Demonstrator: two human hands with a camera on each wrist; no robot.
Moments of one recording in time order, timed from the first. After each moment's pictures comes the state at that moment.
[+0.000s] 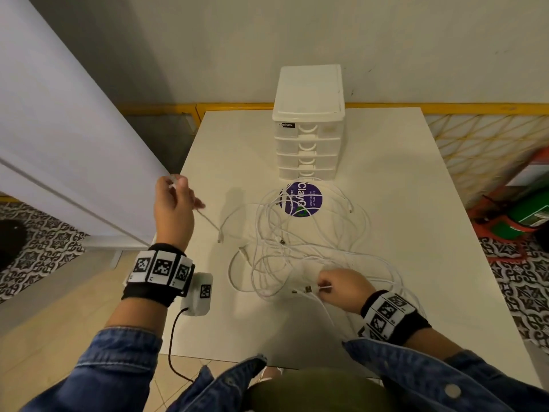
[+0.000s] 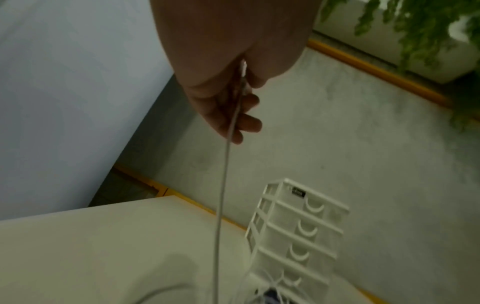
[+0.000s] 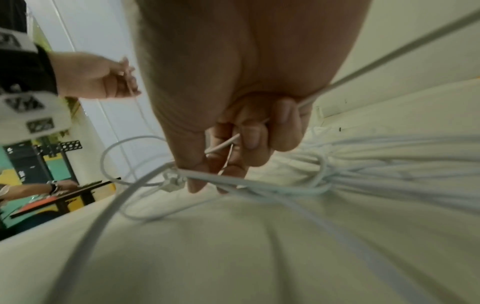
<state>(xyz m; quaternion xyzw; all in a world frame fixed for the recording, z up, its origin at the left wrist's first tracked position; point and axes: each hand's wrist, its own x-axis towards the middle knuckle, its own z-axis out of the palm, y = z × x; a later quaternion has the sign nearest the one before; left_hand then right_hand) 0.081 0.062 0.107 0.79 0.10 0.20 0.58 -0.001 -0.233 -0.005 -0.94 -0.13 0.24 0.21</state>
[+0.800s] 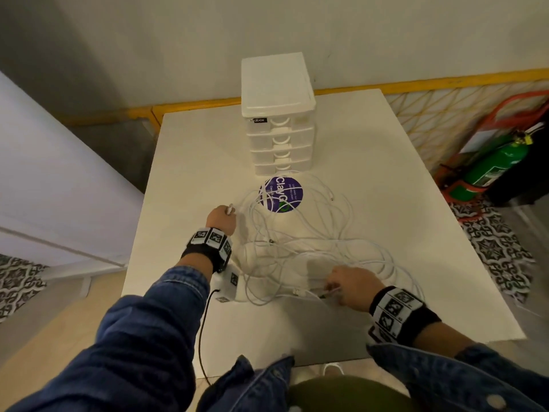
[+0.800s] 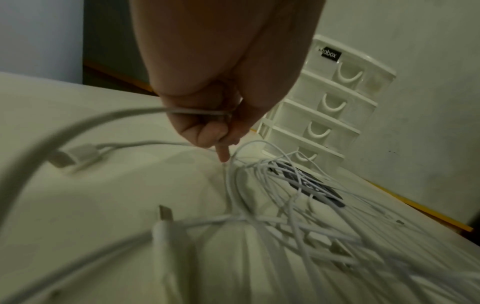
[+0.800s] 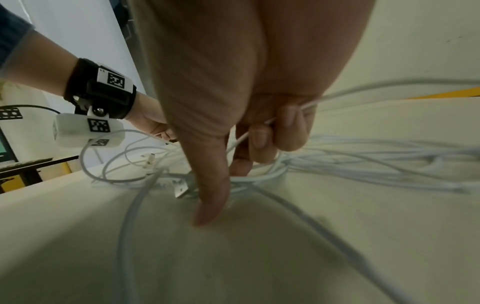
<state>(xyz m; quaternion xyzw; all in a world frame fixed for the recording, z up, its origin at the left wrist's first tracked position) 0.165 0.009 0.001 0.93 0.09 -0.18 0.32 -0.023 -0.243 -0.005 -0.94 -0.07 0.29 0.13</state>
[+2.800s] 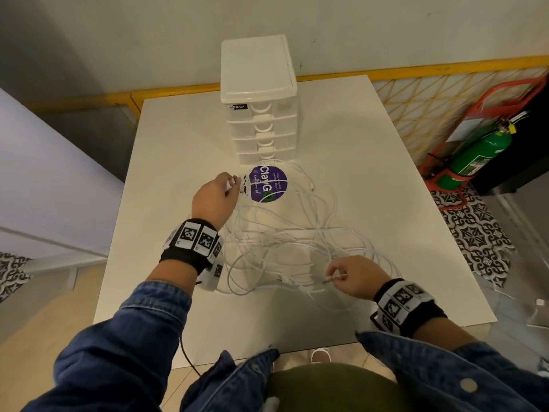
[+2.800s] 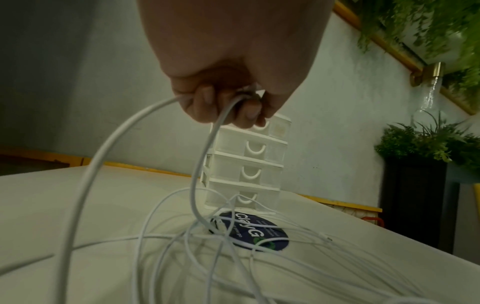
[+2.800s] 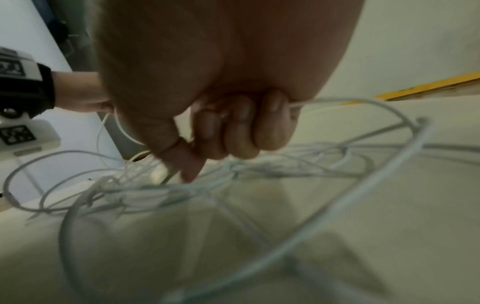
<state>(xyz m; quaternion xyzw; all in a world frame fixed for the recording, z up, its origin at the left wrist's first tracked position) 0.133 -0.024 0.052 0.95 -0.08 0.00 0.30 -0.041 -0.280 0.003 -0.93 0.04 0.27 0.26</state>
